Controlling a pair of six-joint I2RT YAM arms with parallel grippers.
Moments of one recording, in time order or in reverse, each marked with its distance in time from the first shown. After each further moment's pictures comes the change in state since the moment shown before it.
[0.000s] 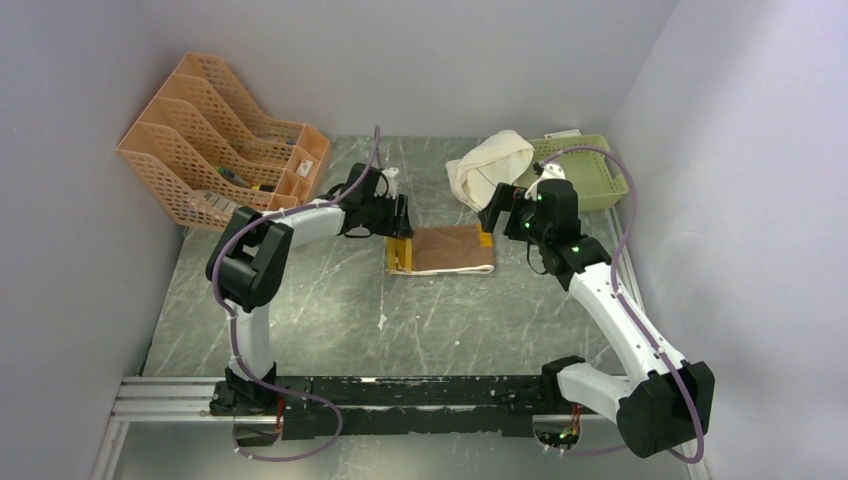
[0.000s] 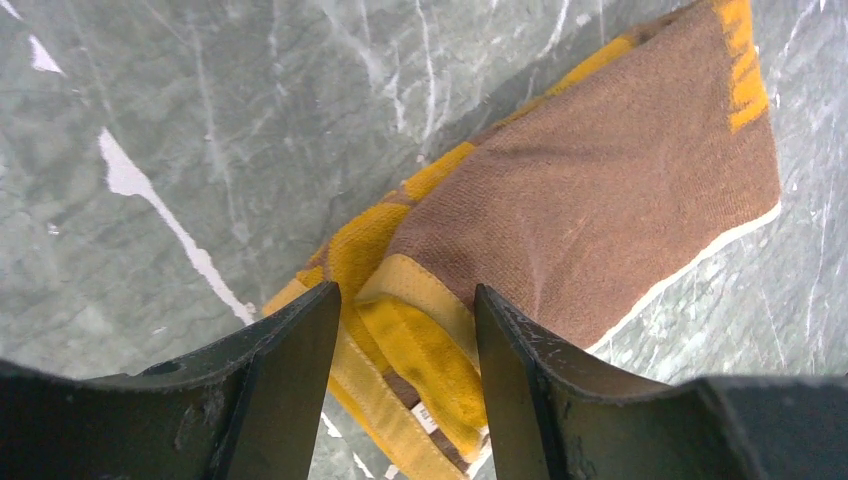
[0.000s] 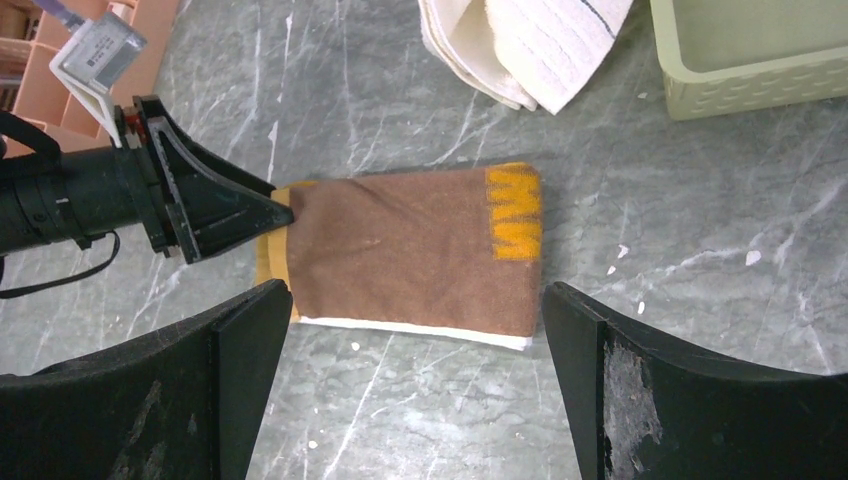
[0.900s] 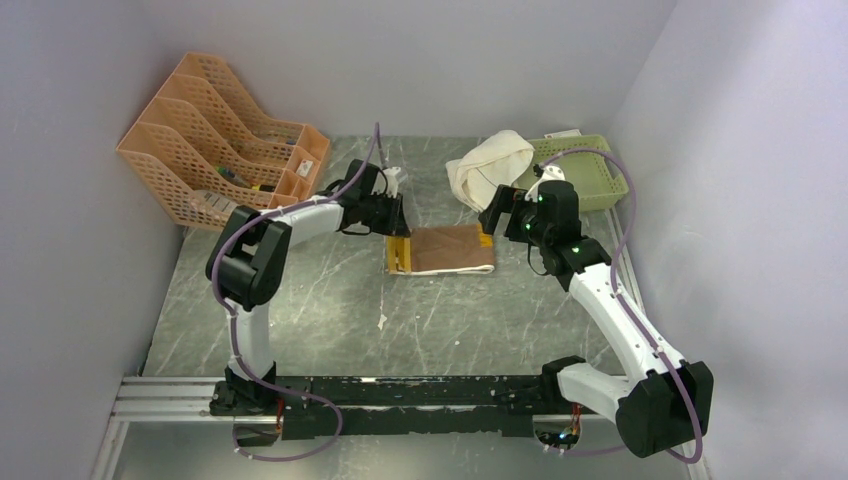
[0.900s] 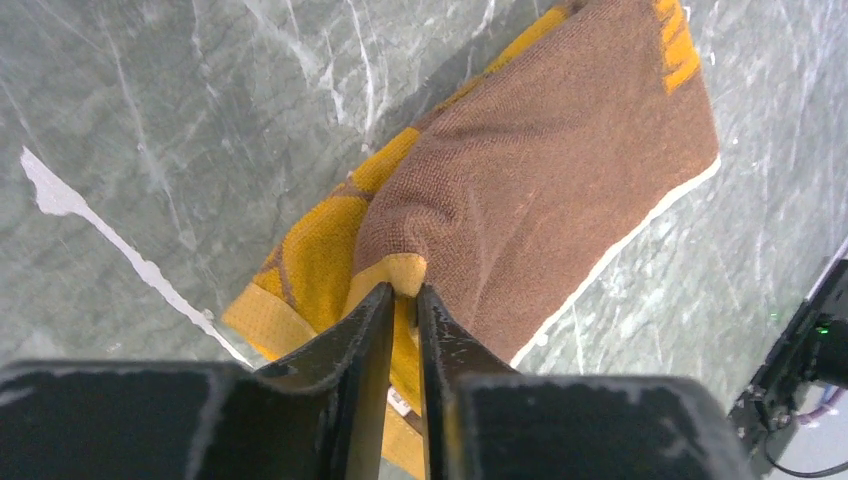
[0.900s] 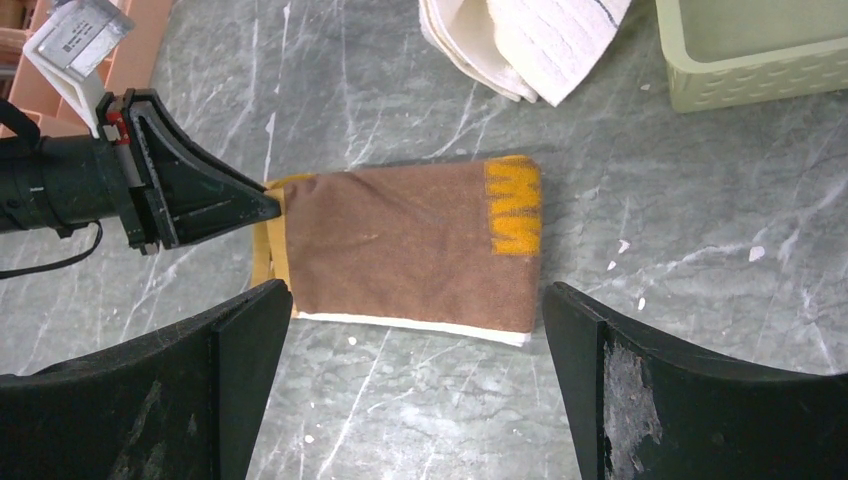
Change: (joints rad) left arm 0.025 0.002 0.024 -0.032 0.132 0.029; right arm -0.014 0.000 -0.016 0.006 -0.025 -0.007
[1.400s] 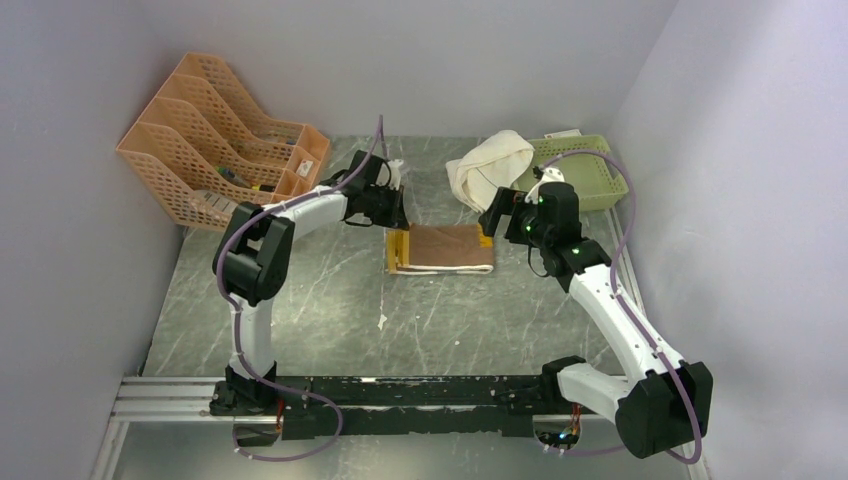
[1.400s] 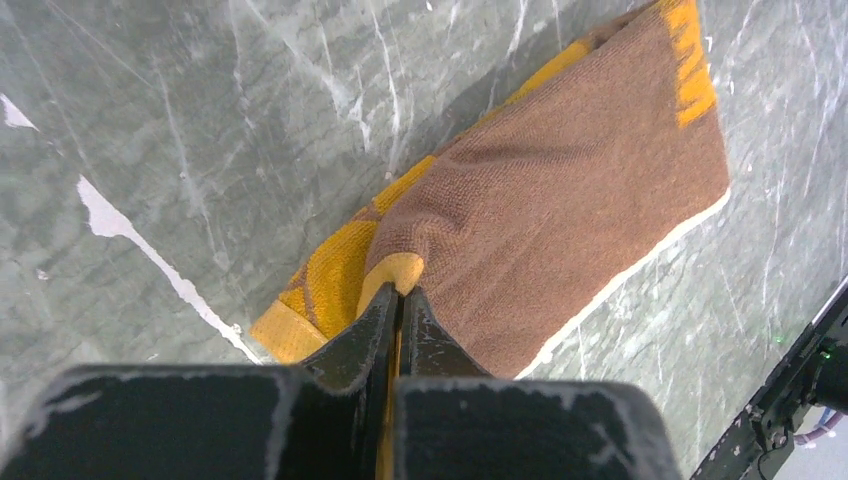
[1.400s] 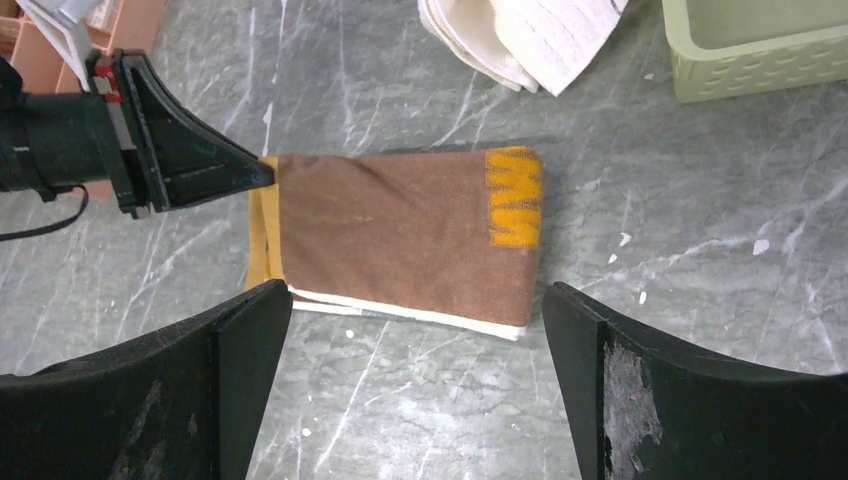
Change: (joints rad) left arm 0.000 0.054 0.120 -0.112 -0.039 0.013; right arm -0.008 -0.003 -0.013 0.001 -0.016 -0.002
